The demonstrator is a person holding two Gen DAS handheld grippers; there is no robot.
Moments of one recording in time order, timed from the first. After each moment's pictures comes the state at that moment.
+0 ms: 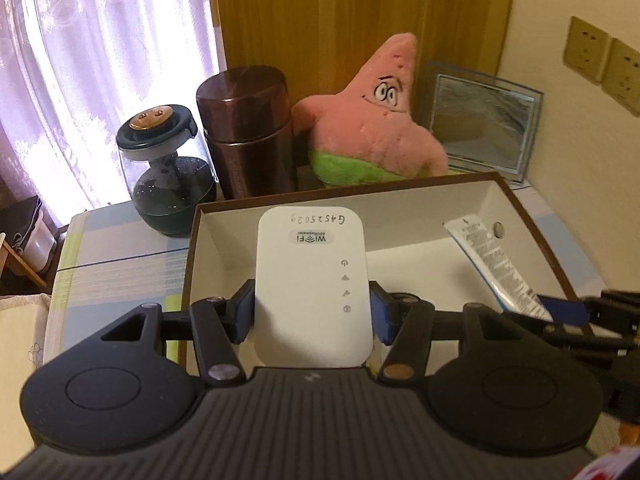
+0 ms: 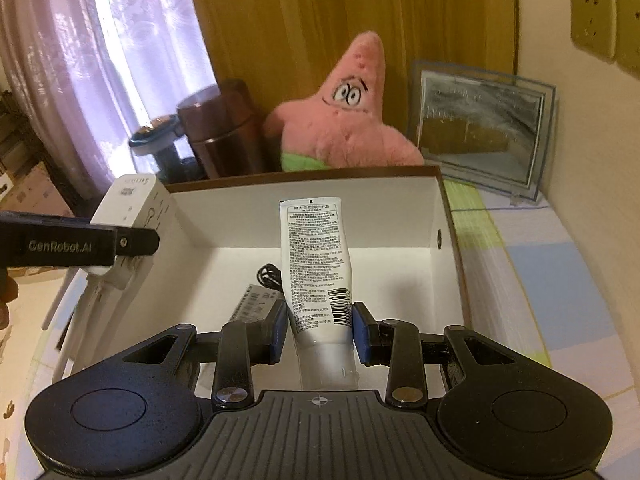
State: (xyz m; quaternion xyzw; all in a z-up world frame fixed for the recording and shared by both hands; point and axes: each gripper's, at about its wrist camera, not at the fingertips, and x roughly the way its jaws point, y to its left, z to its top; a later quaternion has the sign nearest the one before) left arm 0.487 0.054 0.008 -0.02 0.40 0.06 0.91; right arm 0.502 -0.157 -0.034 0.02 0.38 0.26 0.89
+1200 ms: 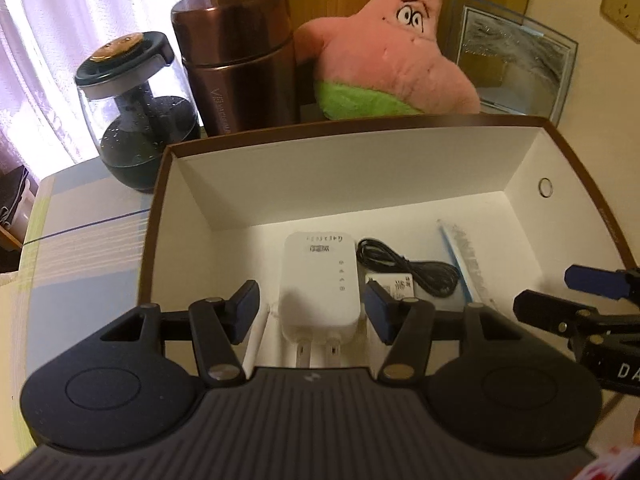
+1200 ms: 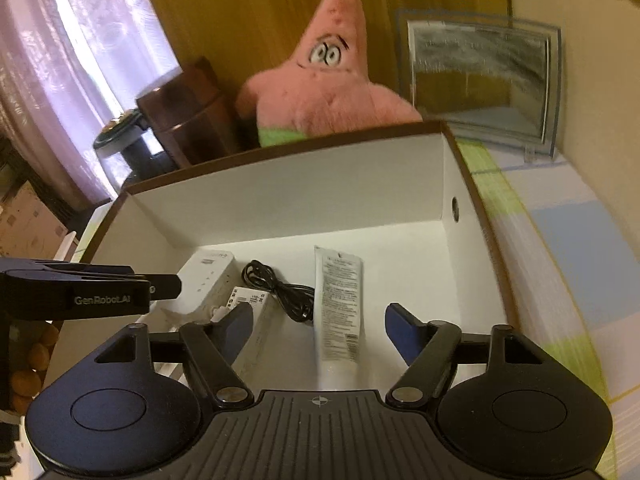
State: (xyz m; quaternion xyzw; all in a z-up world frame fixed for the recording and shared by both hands) left arm 0.521 0.069 -0.058 -0.02 0.46 0.05 0.88; right arm 0.534 -0.148 -0.066 0.06 0.42 0.24 0.87
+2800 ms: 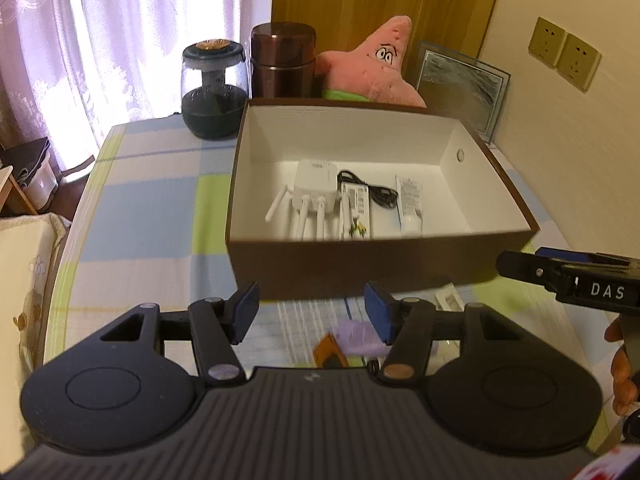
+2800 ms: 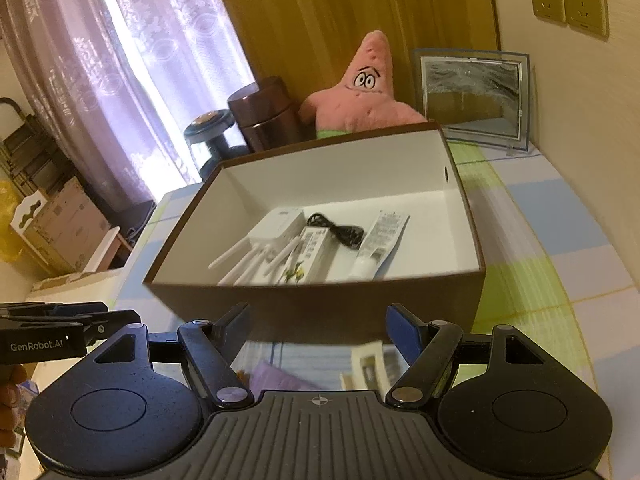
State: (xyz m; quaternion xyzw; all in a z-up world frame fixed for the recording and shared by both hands) left arm 0.297 0.050 0.005 -0.08 0.41 0.06 0.91; right arm 0.378 -0.195 -0.015 0.07 0.38 0.28 0.88
